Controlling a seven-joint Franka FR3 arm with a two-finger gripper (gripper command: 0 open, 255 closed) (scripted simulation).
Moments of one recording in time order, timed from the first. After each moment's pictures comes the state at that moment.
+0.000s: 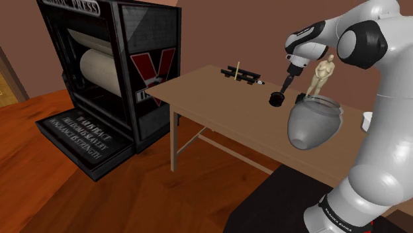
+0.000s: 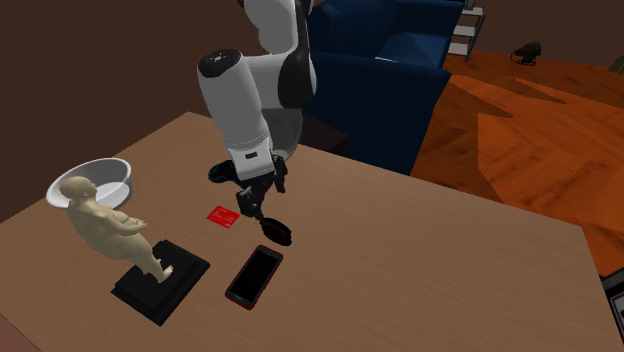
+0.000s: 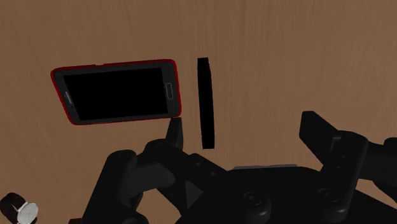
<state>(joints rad) -0.23 0.37 -0.61 -1.71 0.37 2.01 -1.25</state>
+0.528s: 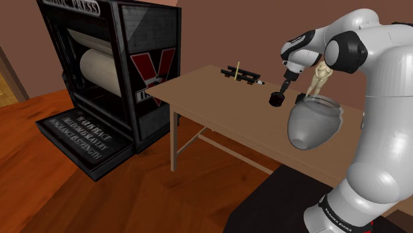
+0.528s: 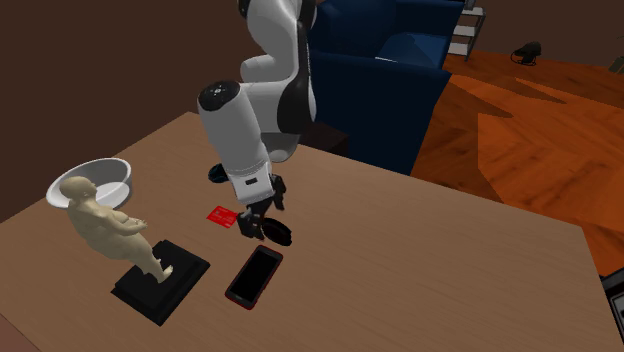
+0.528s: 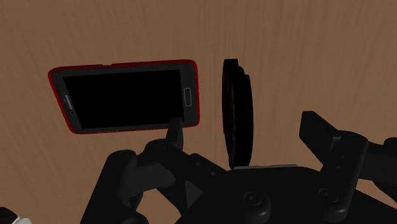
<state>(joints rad) -0.28 0.49 -0.58 -1.65 0.44 2.05 -1.32</state>
